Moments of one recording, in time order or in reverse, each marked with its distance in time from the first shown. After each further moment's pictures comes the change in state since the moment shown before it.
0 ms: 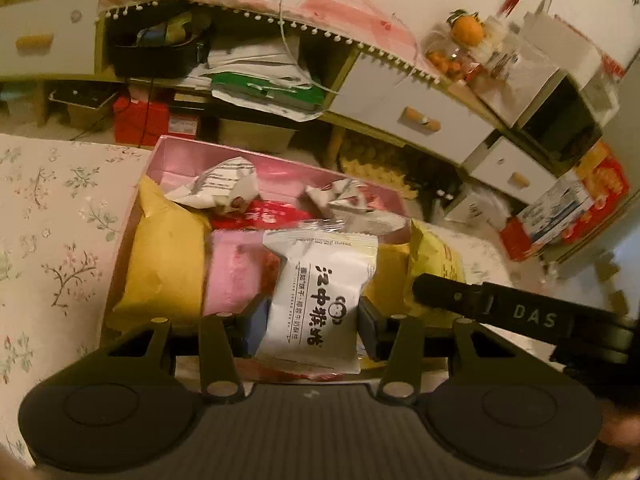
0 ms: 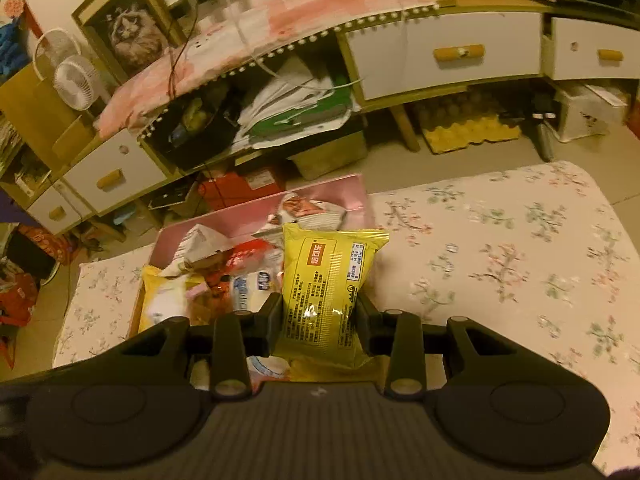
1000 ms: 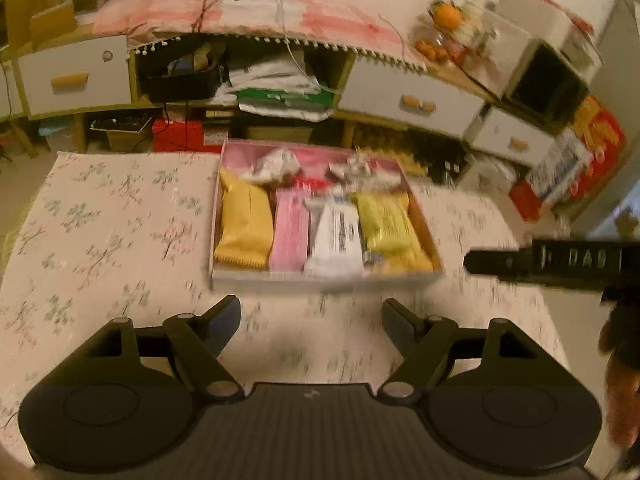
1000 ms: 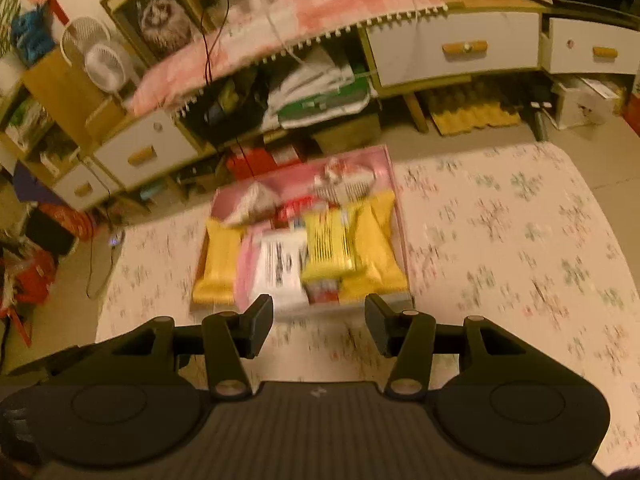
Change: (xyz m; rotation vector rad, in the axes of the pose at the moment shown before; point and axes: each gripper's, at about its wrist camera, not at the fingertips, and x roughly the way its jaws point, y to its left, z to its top) left arm -0.116 -0.001 -0.048 0.142 0.018 0.098; right arm -0.085 0.036 -0.029 -0.002 0.075 0.003
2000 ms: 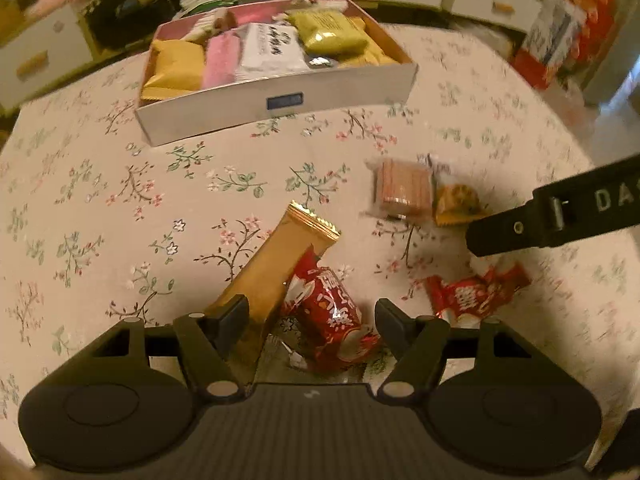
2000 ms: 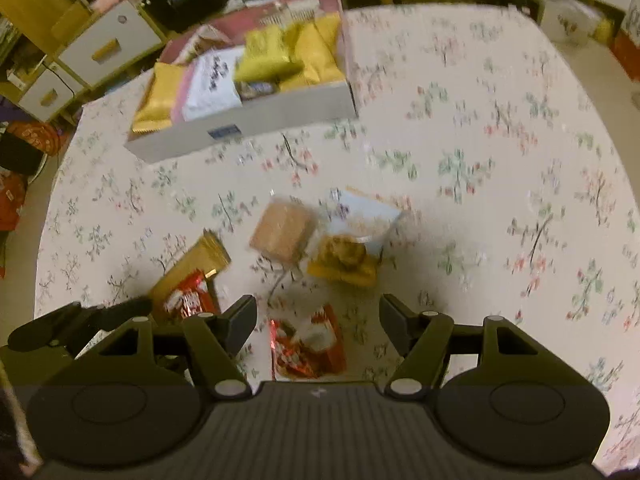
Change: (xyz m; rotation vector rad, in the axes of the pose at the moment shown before) left arm 0.060 -0.057 -0.109 0.221 0.206 0.102; right arm 0.023 -0.037 -0.095 0.002 0.275 -0.079
